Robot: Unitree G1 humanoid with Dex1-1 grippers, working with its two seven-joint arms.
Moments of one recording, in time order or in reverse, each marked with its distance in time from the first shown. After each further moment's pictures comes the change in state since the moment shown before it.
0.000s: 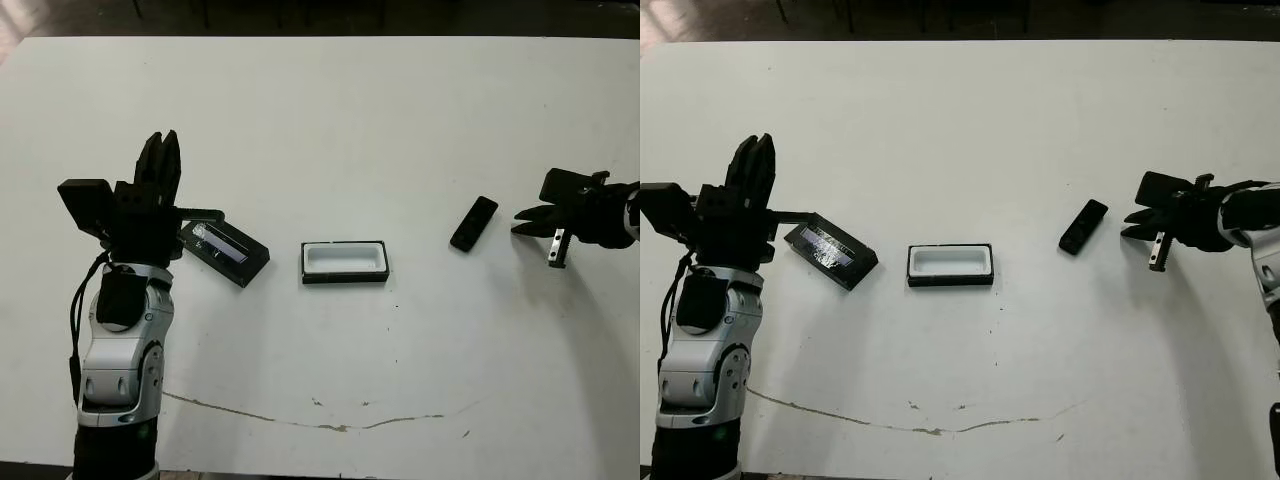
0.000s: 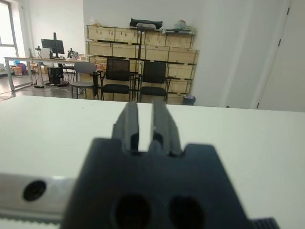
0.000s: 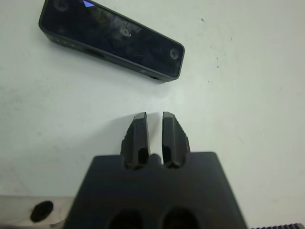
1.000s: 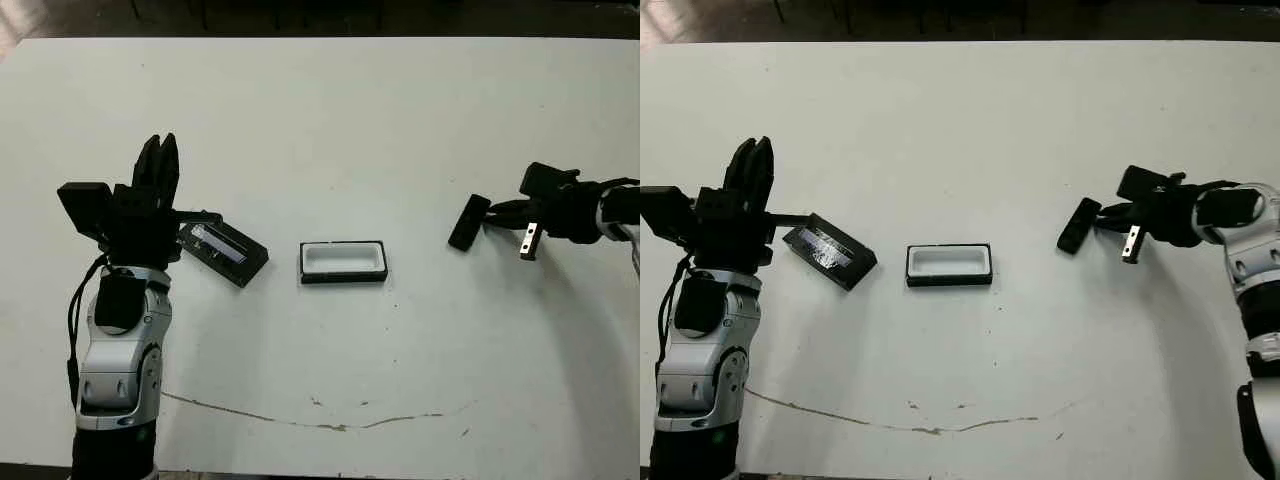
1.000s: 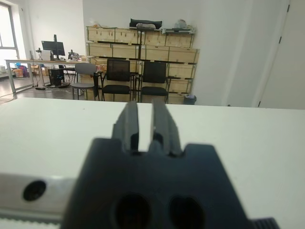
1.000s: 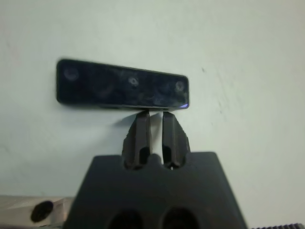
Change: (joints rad) left arm 0.006 0.001 -0.002 -0.007 0.012 -0.002 0.000; right arm -0.043 0.110 0.017 0.034 0.045 -0.010 -0.027
